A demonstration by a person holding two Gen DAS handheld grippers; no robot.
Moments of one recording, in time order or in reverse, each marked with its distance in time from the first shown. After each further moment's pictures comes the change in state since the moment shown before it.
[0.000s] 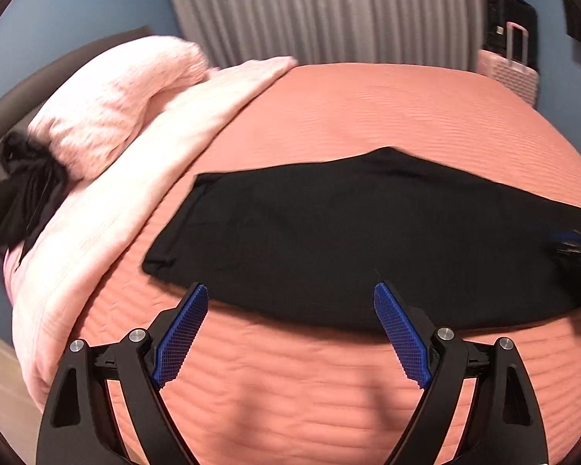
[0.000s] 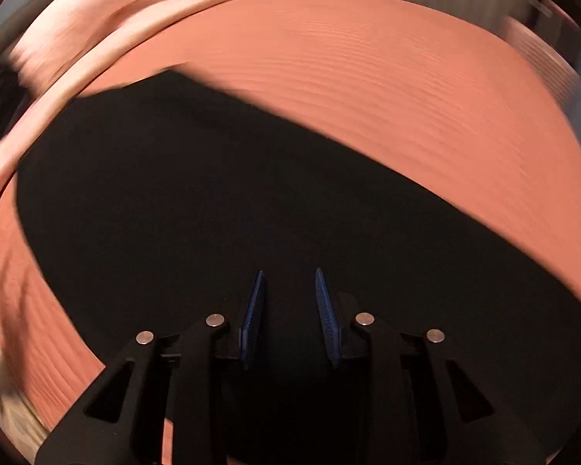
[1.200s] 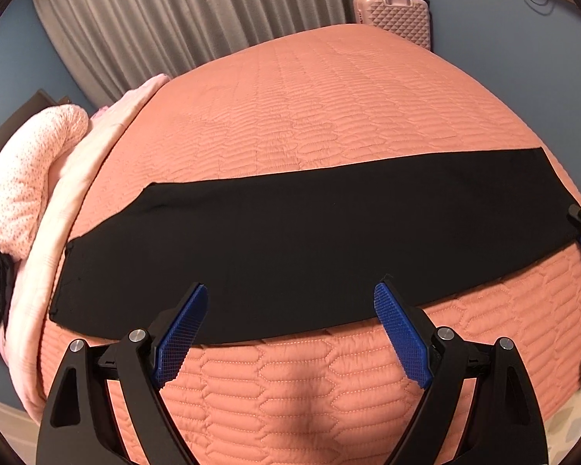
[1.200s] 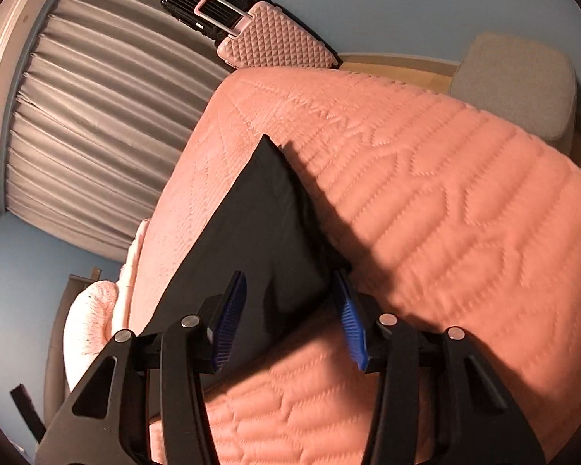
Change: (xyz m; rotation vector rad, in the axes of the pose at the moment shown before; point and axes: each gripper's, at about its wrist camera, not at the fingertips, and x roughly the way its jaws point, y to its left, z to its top) left arm -0.071 -0.289 0.017 0.277 0.091 -0.149; right arm -0.044 -0.321 -0.157 0.910 -0.395 0.293
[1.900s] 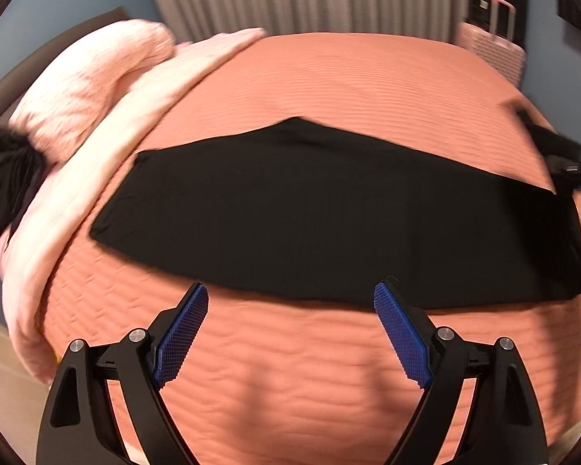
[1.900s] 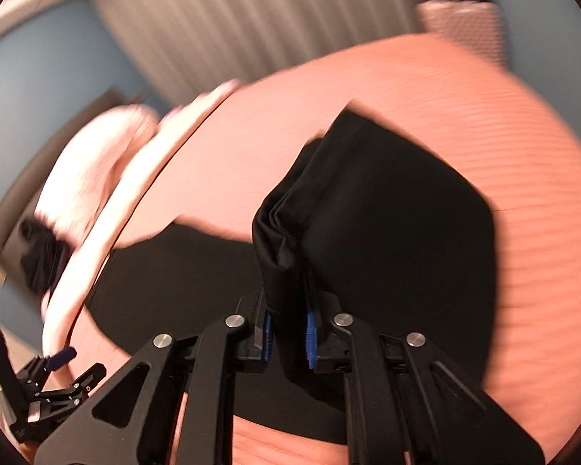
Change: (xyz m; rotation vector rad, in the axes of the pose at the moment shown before) left arm 0.021 0.185 -0.070 -0.314 0.044 0.110; right arm 0.132 0.354 -0.170 -0.712 0.322 0.111
